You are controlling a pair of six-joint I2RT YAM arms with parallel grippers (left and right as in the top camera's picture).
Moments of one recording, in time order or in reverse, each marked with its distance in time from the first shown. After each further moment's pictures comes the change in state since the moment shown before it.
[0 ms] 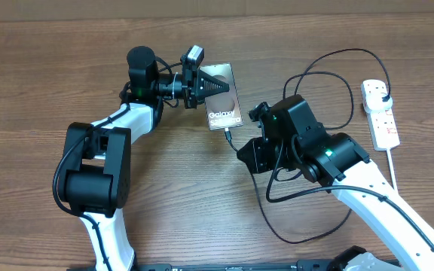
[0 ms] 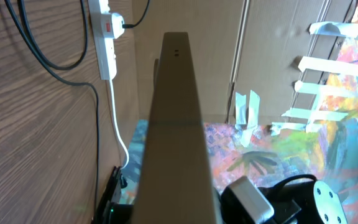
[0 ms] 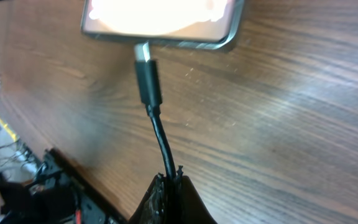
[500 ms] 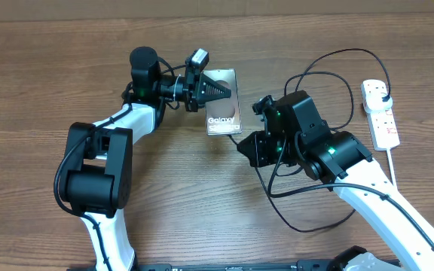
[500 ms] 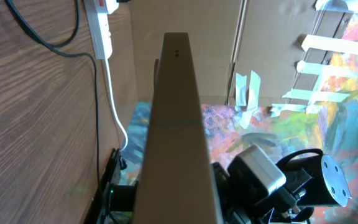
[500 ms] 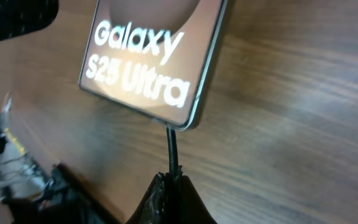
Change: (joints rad) left arm -0.010 0.000 0.000 0.000 0.071 0.004; right arm -0.020 0.000 0.000 0.036 -0.024 0.026
